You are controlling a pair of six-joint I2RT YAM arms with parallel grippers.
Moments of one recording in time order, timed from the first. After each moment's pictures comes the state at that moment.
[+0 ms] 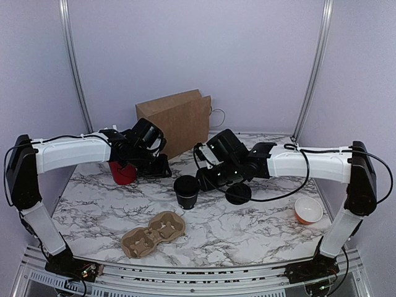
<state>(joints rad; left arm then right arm) -0.73 1.72 1.33 -0.56 0.09 -0.57 0.94 1.71 1.31 -0.42 -0.02 0.42</state>
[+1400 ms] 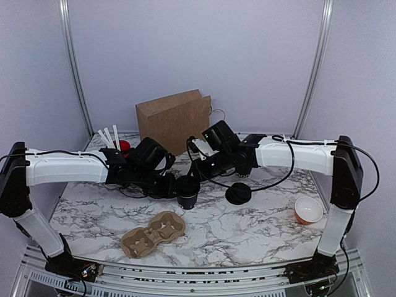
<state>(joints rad) -0.90 1.61 1.13 -0.41 0.12 -0.69 0.87 1.85 1.47 -0.43 -0.15 0.32</state>
